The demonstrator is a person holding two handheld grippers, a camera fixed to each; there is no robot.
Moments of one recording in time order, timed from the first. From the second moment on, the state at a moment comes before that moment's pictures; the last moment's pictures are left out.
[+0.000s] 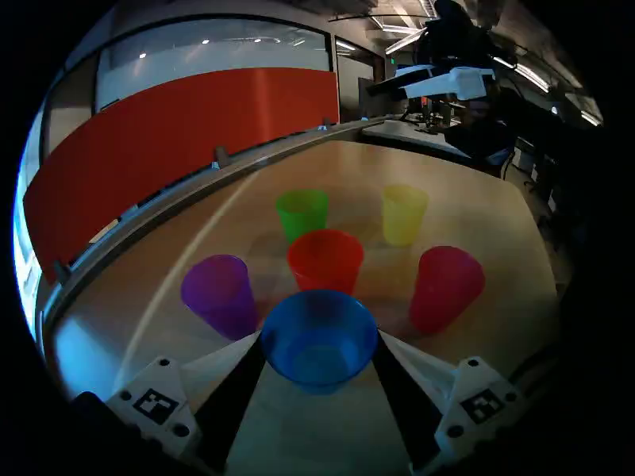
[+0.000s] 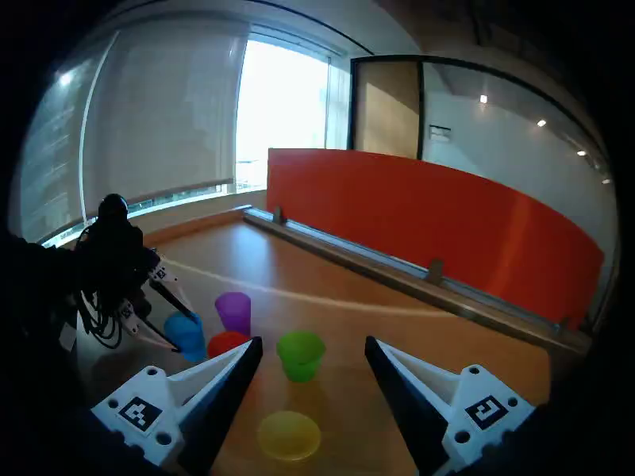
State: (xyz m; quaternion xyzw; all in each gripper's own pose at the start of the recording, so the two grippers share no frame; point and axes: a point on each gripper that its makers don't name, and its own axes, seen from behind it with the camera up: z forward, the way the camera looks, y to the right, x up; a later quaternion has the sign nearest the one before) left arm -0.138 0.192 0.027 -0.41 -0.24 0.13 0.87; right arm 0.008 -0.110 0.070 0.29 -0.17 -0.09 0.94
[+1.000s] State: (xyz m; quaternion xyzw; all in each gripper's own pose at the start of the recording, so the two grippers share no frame) left arm -0.062 0.169 0.034 -0.38 -0.15 0.07 0.91; right arm -0.075 -0.150 0.108 0.35 -0.29 -0.17 0.87
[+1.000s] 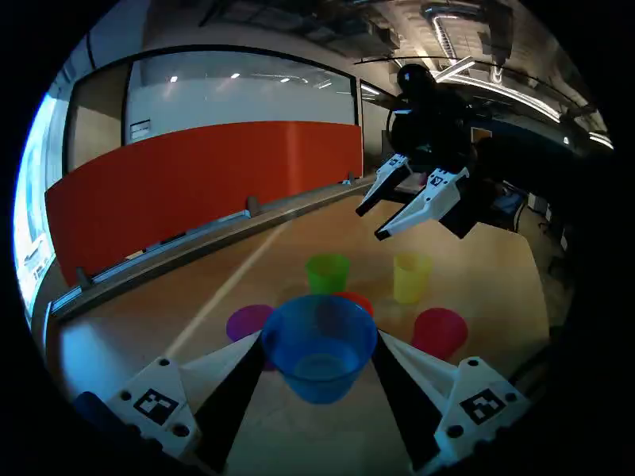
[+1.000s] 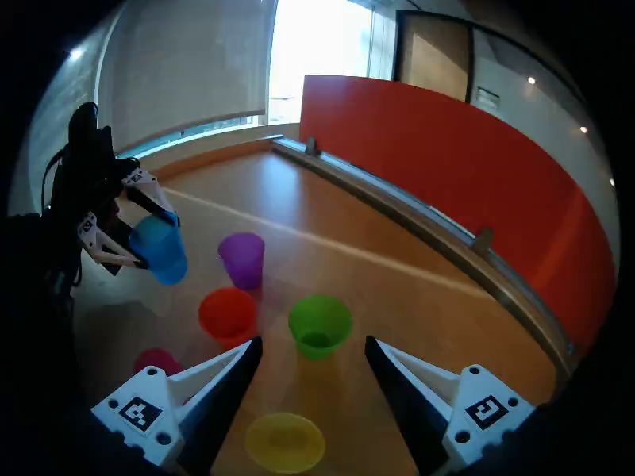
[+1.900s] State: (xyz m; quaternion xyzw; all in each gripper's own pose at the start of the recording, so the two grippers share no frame) left arm -0.045 0.142 0.035 -0.36 -0.13 0.05 0.92; right arm -0.139 -0.163 0.150 0.34 -0.38 -0.24 0.82
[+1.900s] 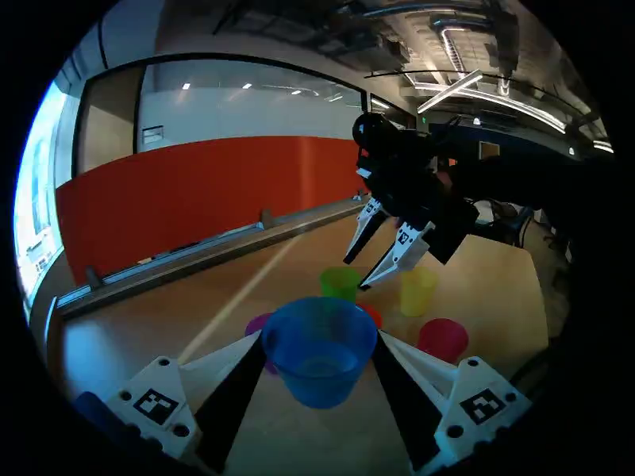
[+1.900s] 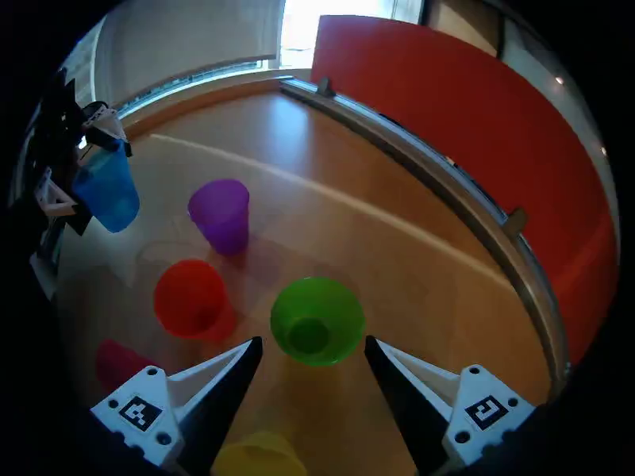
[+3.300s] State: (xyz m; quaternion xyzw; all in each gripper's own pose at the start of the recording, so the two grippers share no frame) left arm -0.054 0.139 0.040 -0.36 -0.14 0.05 0.92; right arm -0.127 -0.181 0.152 0.35 -0.37 -0.21 0.83
